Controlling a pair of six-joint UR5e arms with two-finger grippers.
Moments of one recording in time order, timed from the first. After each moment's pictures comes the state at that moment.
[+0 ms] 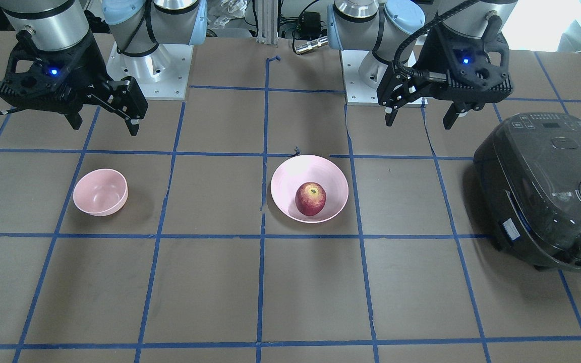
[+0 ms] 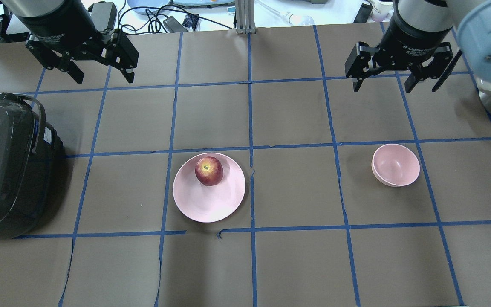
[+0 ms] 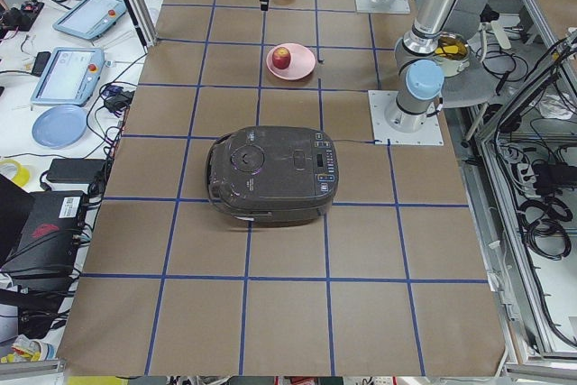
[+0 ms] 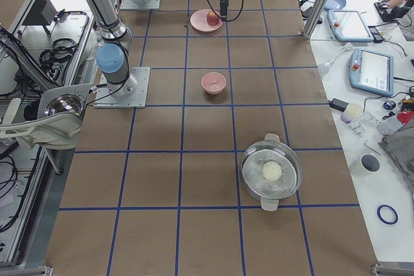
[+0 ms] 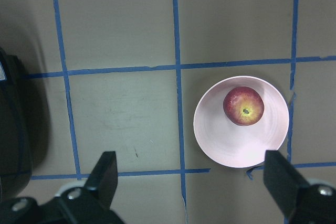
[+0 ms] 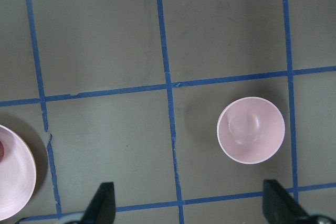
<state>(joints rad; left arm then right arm) -1.58 -1.59 -1.43 -1.62 1.58 0.03 1.57 -1.59 1.57 -1.61 -1.60 0.09</state>
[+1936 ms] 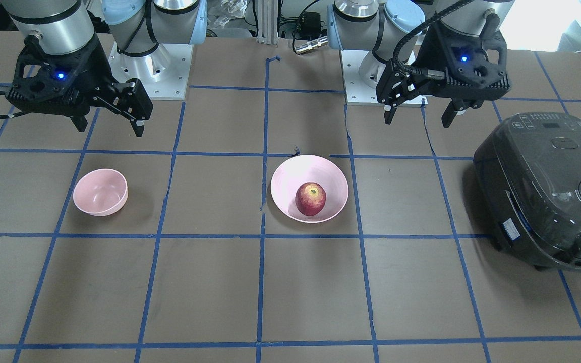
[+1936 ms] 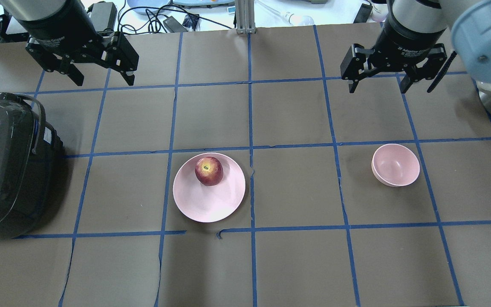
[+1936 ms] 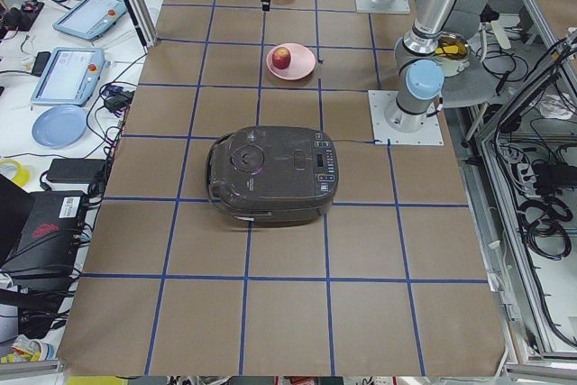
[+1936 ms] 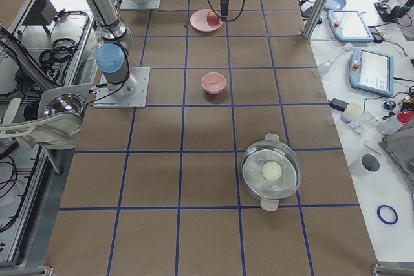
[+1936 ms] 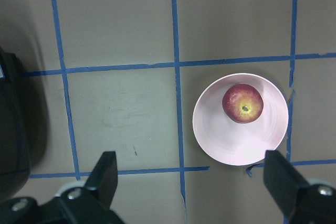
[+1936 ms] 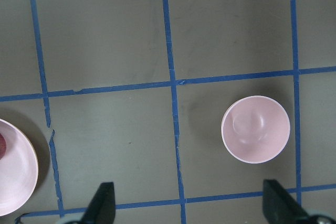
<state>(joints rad) -1.58 -1.58 -1.45 -1.62 1.58 0.03 1.58 -1.58 1.57 -1.61 -1.59 0.07</state>
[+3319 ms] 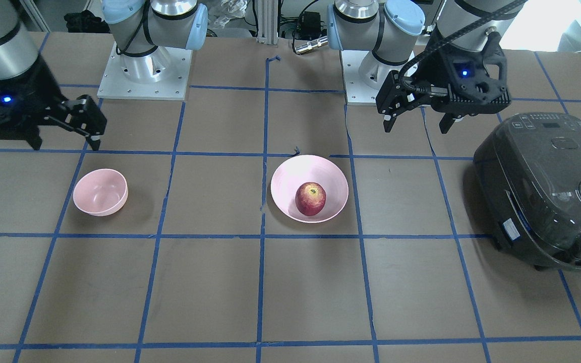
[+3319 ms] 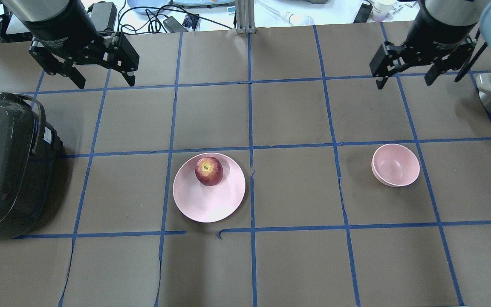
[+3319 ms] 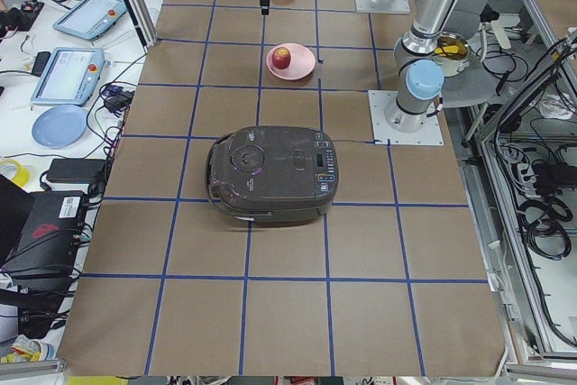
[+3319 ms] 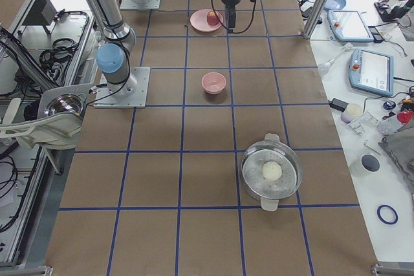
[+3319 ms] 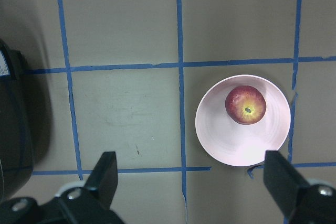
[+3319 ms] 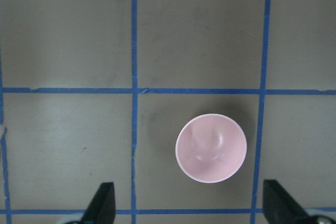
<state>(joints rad) -1.58 -1.61 -1.45 -1.63 1.56 -0.04 1.40 -1.53 1.57 -1.63 -1.59 -0.19</state>
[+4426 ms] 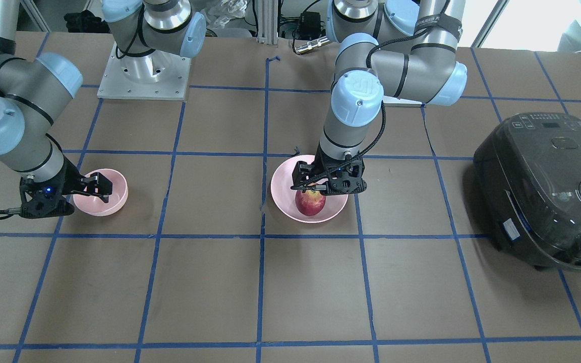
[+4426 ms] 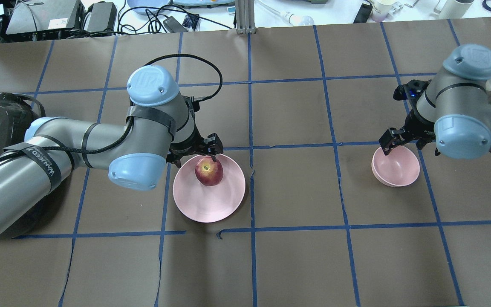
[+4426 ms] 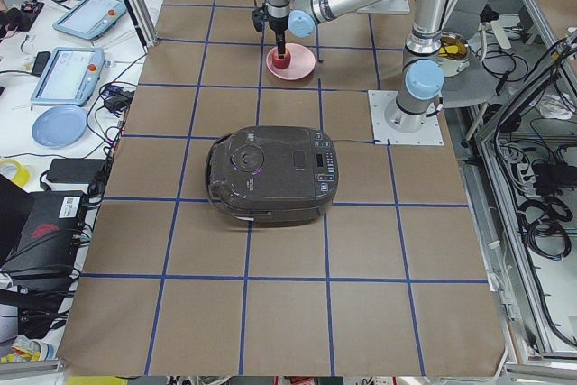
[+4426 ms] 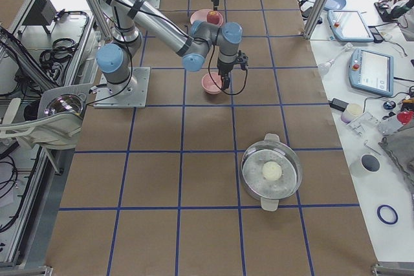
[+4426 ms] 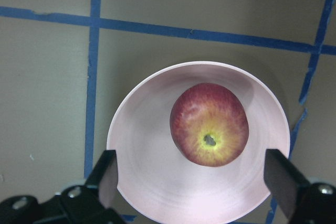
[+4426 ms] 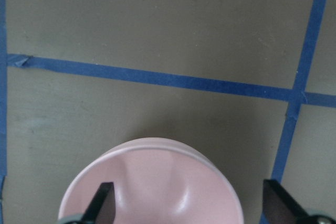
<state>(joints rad) -1.78 -1.79 -1.97 -0.95 1.53 -0.34 1.25 -1.35 2.03 -2.21 -1.59 -0.47</state>
